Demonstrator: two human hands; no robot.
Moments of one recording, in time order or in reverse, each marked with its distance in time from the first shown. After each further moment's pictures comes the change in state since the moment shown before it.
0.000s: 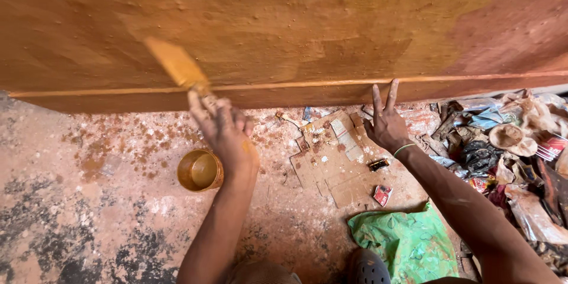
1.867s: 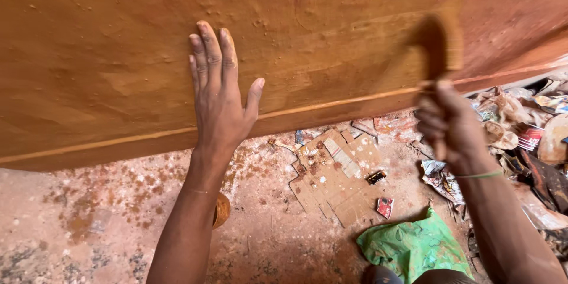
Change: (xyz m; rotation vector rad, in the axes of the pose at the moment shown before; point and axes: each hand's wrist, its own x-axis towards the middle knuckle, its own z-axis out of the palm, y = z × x) left_hand 0.110 0.027 0.043 1.252 -0.674 0.915; right_hand -0.065 -0.023 -0.192 1.830 0.183 0.178
